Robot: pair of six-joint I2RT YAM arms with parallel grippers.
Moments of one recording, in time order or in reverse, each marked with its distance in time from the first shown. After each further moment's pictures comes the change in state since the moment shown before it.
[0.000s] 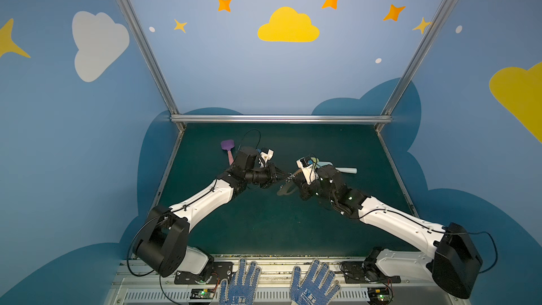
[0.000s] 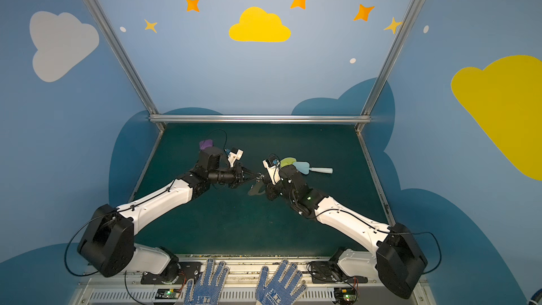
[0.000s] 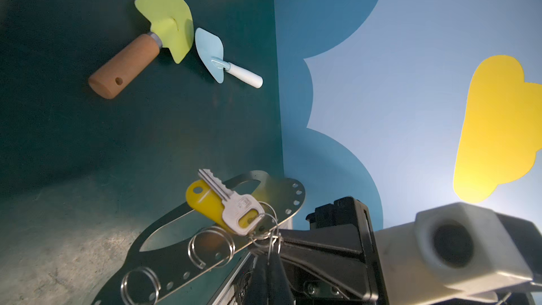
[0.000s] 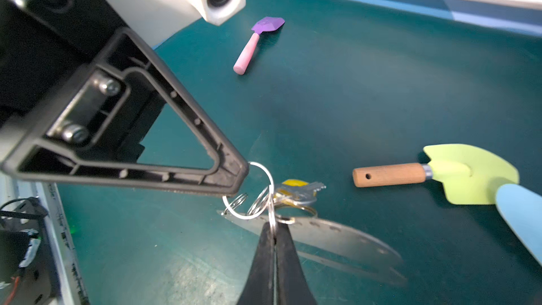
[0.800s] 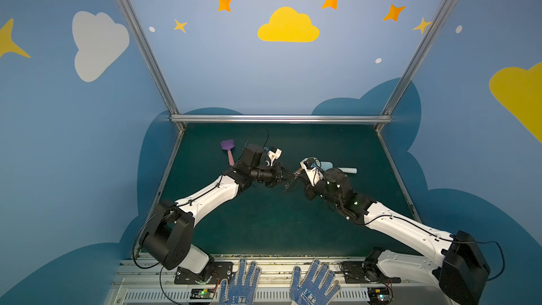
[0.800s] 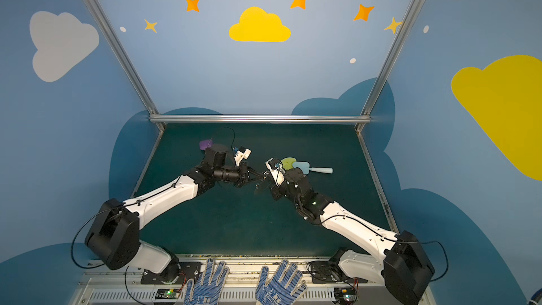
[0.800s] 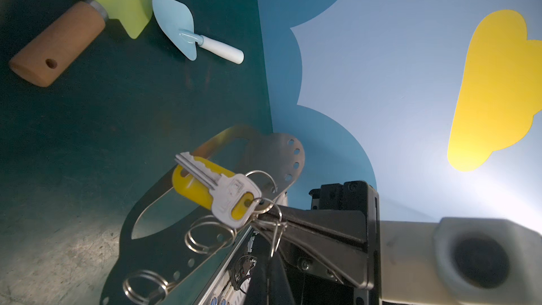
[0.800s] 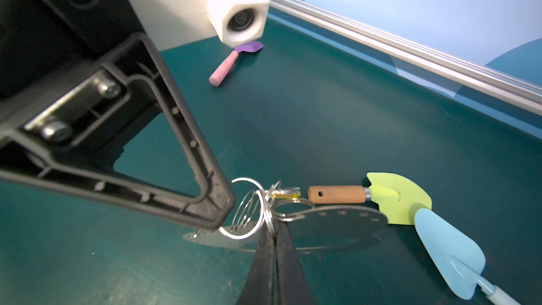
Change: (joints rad) left arm -0.036 0.063 0.076 -0.023 0.074 0.038; right arm -0.013 -0.071 -0.066 0.083 0.091 -0.179
